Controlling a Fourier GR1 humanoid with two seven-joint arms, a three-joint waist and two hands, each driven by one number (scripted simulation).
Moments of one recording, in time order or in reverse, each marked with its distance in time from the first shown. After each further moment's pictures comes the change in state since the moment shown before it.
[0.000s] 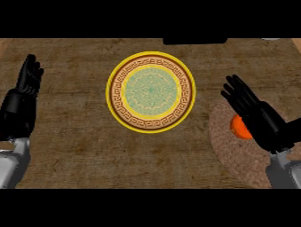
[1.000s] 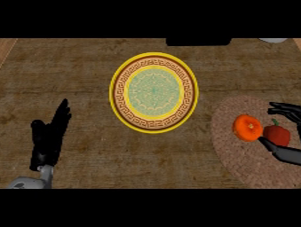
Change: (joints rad) left arm 0.180 -0.118 -0.088 0.110 0.026 -0.028 0.152; right arm 0.145 -0.129 -0.210 0.162 0.259 0.024 -0.552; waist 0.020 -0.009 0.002
